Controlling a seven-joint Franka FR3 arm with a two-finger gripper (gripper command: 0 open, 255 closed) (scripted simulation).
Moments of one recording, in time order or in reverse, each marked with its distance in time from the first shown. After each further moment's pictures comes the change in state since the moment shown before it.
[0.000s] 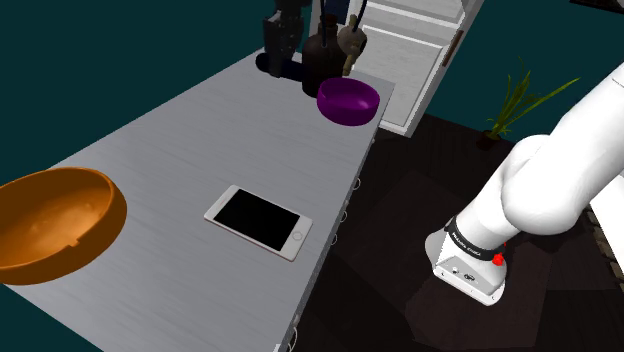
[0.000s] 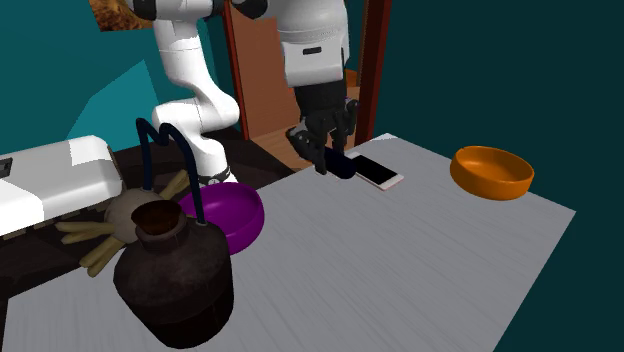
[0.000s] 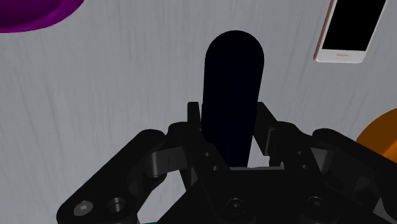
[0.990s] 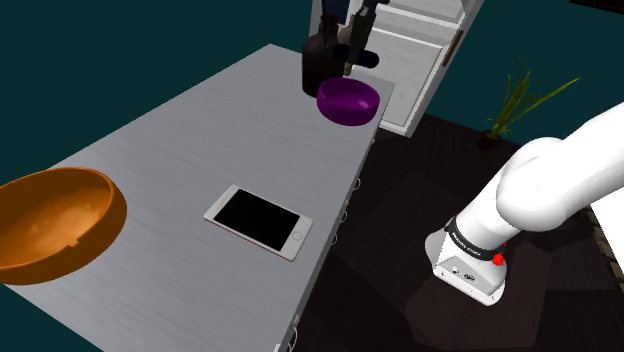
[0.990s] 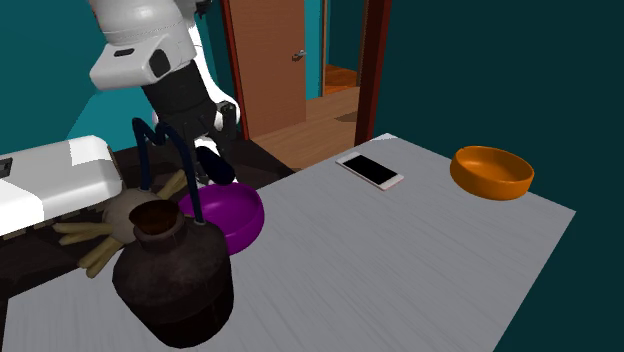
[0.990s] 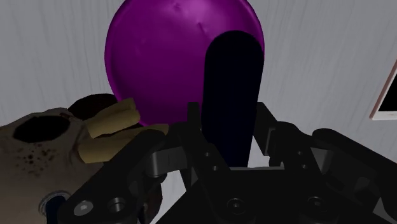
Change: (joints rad) arm -0.144 -0.249 -0.211 -0.251 -0.014 -0.055 -0.349
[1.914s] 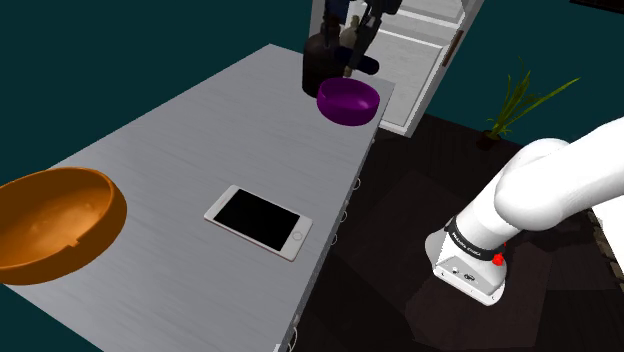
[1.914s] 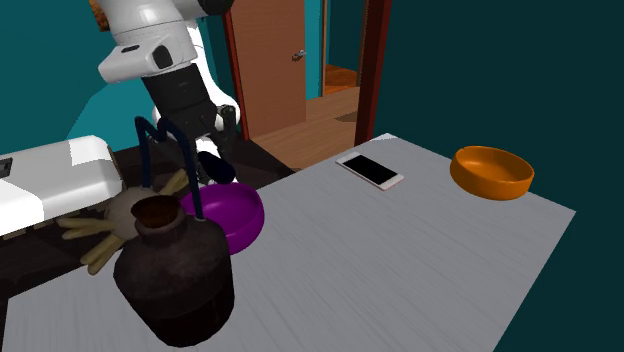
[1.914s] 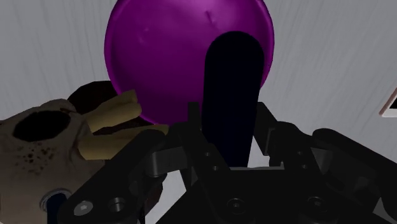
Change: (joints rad) arm -0.040 -0.137 0.038 -0.180 0.030 0.183 -0.052
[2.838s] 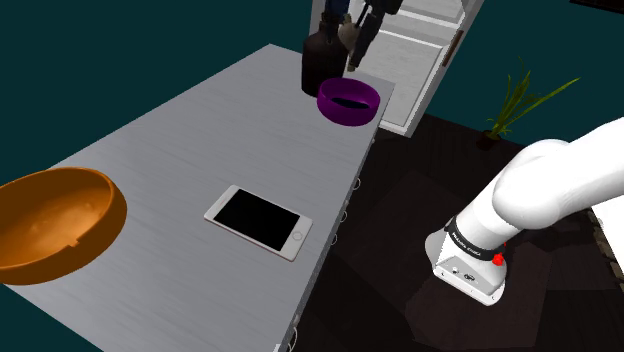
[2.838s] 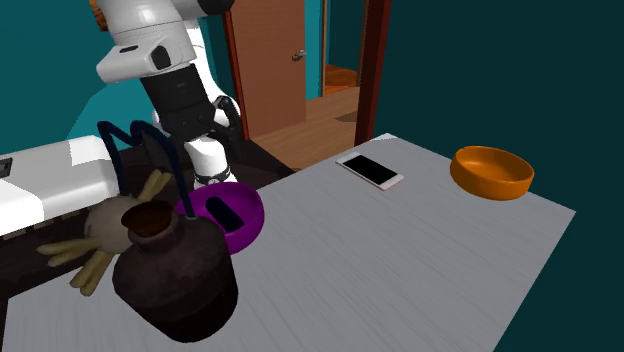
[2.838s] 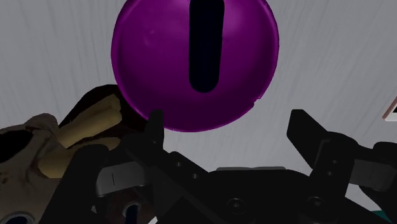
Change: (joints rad) arm -0.041 0.004 0.031 0.007 -0.001 -0.013 -0.011
